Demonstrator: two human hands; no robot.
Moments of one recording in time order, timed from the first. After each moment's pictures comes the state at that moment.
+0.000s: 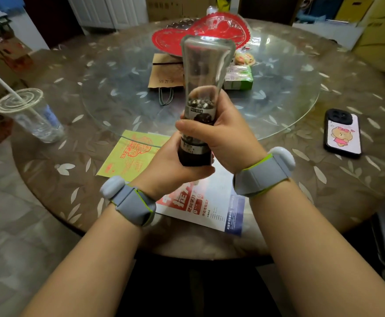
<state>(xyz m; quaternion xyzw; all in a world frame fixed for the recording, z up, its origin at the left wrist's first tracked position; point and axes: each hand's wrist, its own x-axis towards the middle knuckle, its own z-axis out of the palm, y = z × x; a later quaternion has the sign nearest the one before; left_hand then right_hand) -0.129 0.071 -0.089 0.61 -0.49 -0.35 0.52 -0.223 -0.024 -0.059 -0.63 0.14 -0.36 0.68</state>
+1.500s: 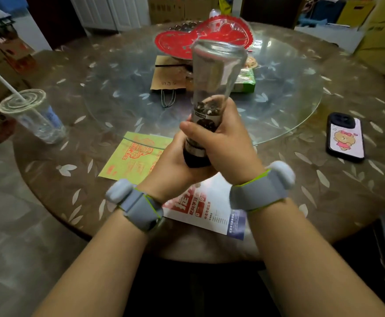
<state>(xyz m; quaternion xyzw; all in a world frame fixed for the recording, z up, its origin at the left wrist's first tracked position) -0.130 0.060 -0.098 0.62 -0.50 -0.28 0.53 -0.220 -0.010 -0.062 -0.66 0.26 -0.42 0.56</state>
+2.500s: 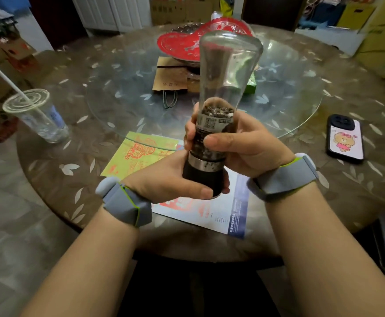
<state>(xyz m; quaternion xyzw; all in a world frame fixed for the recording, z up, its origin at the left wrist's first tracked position) -0.116 0.081 -0.080 0.45 -0.56 -0.57 0.40 -0.245 -0.027 -0.050 -0.52 -0.07 -0.16 0.83</state>
